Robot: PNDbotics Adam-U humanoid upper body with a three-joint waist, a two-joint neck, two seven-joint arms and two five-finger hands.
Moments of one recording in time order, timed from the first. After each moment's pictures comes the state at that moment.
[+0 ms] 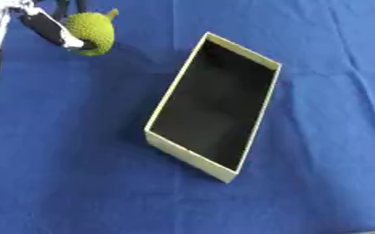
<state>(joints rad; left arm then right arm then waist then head) -1.23 0.41 -0.06 -0.89 -0.71 -0.35 -0.57 -0.37 -0.45 -0.17 -1.98 0.00 -0.30 -0.31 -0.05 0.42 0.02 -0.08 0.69</state>
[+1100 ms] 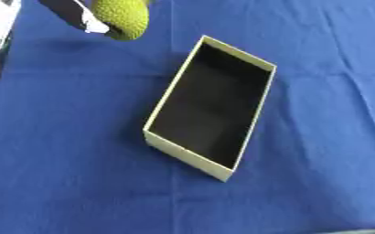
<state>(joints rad) -1.23 0.39 -0.24 -1.17 -0.56 -0.41 -0.58 -0.37 -0.46 -0.18 -1.98 0.00 -0.31 -0.31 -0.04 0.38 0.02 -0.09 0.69</state>
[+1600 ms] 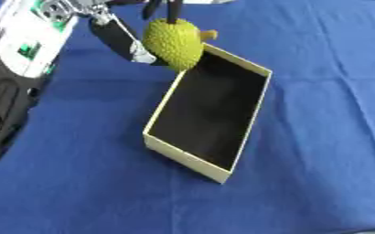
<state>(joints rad) -1.18 0.31 -0.41 -1.39 -0.55 -0.50 -0.49 -0.36 -0.47 -0.20 -1.98 0.00 -0.29 -0.34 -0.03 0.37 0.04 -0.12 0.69</state>
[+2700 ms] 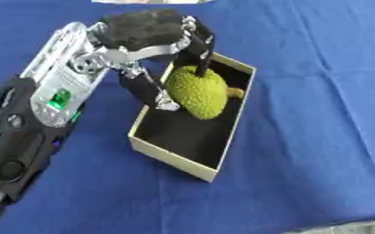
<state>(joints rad) -1.09 0.21 -0.48 -1.39 -0.63 -0.50 -0.52 -0.36 -0.48 -0.20 -1.98 0.00 -0.28 -0.35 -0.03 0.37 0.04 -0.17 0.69</state>
